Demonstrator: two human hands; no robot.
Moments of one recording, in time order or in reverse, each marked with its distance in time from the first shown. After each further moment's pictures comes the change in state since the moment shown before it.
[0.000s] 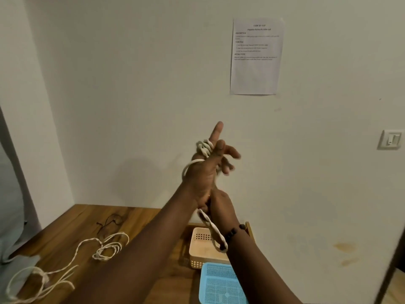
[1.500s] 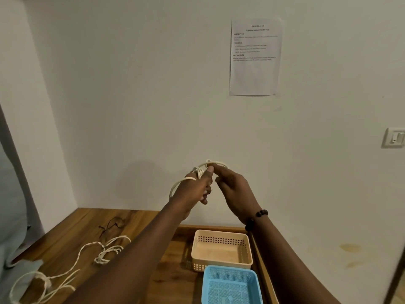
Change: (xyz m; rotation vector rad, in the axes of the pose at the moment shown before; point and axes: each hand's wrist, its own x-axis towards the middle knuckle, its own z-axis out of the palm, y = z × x) left_hand -0.004 -0.035 -0.038 0.458 0.087 -0.423; right_hand 0.031 -0.020 -0.050 -0.699 -0.032 -0.647
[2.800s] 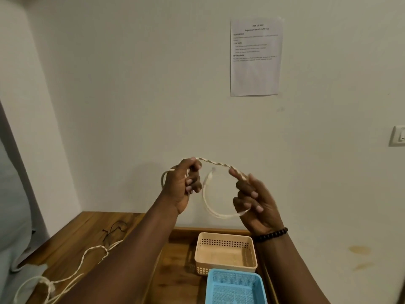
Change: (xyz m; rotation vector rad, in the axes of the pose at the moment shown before) left_hand 0.004 0.011 -0.018 -0.665 -0.007 0.128; right_hand -0.019 0.022 -0.021 1.639 -0.180 0.245
